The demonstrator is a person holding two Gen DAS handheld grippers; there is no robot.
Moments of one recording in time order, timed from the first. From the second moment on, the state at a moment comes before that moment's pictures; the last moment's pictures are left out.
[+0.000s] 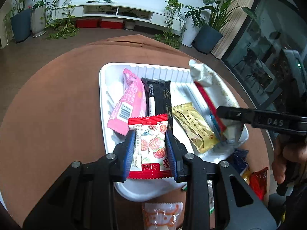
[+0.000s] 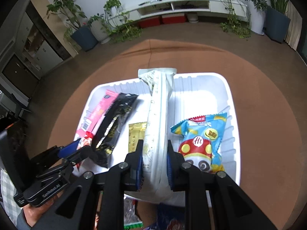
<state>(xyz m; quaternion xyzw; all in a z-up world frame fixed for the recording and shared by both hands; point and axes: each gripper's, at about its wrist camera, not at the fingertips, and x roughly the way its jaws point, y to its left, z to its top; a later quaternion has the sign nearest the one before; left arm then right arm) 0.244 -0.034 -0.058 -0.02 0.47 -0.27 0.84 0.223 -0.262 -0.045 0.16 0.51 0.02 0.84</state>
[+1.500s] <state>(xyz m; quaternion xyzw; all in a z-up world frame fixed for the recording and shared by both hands) 0.203 -0.020 -0.024 0.01 0.43 -0.25 0.87 0.154 -0.258 0.023 0.21 0.39 0.04 0.90</state>
